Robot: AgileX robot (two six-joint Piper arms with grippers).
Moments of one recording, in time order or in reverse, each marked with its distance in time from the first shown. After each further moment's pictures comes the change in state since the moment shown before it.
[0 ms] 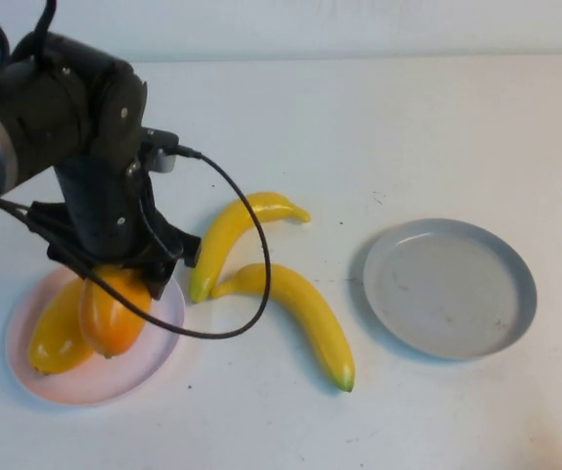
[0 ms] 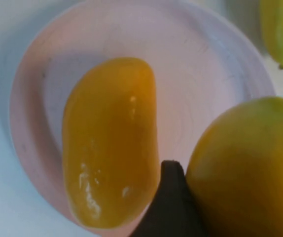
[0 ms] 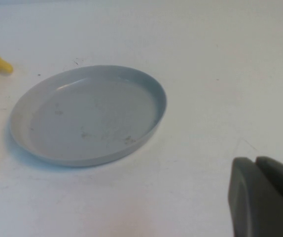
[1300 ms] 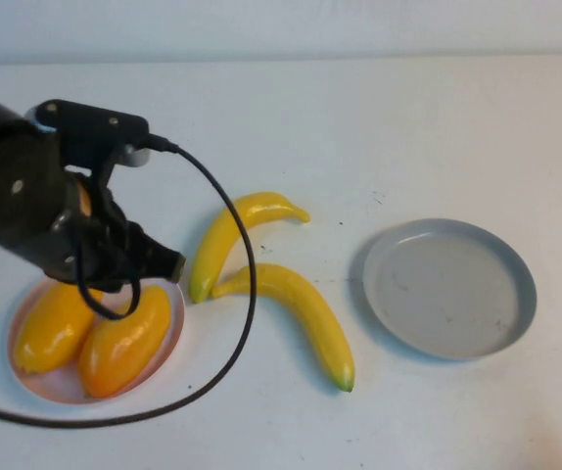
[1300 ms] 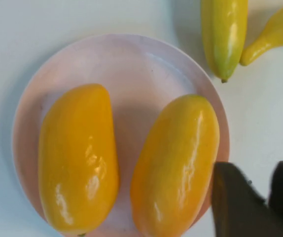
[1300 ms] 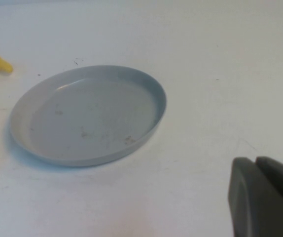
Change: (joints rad) right arm 0.000 0.000 0.000 0.000 0.000 0.000; left arm -0.060 -0.348 0.288 0.031 -0.262 -0.004
